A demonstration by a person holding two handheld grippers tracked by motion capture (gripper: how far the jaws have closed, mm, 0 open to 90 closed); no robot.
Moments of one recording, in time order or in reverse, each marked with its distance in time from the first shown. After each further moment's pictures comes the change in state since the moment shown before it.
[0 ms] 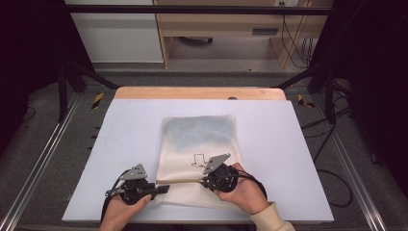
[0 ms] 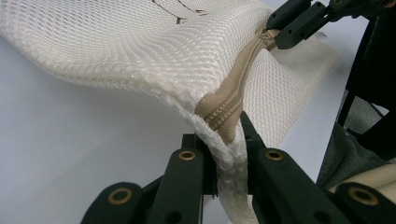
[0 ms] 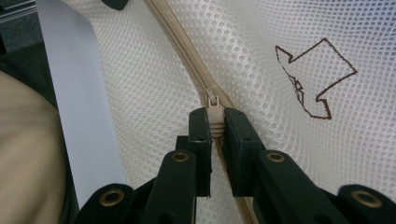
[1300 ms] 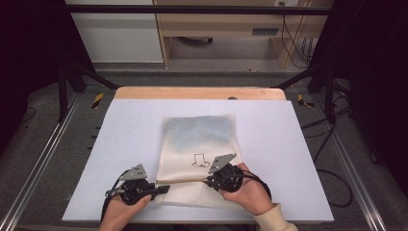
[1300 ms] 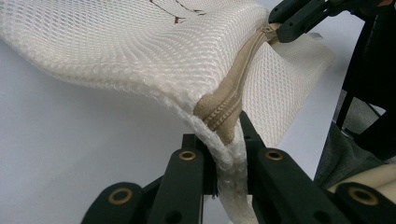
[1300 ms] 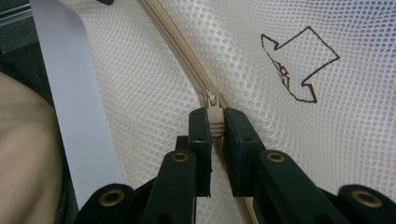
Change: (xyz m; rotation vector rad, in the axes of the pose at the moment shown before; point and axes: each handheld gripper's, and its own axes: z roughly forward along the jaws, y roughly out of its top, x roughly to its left) left arm -0.001 0.000 0.000 -0.007 -0.009 0.002; right arm -0.004 -0.008 -0.009 -0.011 -0.019 0.024
